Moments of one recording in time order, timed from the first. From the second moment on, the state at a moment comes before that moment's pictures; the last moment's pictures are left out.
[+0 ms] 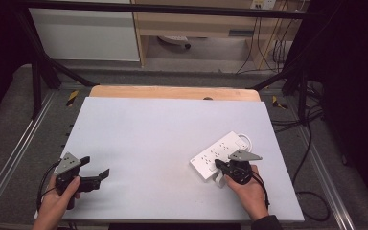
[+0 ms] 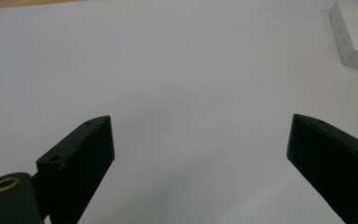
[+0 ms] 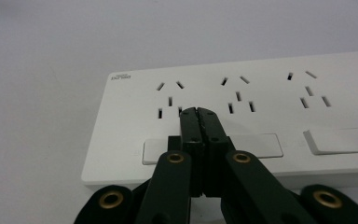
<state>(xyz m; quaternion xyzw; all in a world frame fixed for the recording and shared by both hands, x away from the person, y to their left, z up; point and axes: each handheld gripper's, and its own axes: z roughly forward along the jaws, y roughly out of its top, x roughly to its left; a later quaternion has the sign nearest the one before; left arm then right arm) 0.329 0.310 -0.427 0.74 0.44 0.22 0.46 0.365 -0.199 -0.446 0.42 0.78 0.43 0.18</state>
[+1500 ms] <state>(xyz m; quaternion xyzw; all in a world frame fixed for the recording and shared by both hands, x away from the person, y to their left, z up) 0.328 0.310 -0.427 0.74 0.44 0.22 0.46 0.364 -0.198 -0.442 0.41 0.78 0.44 0.18</state>
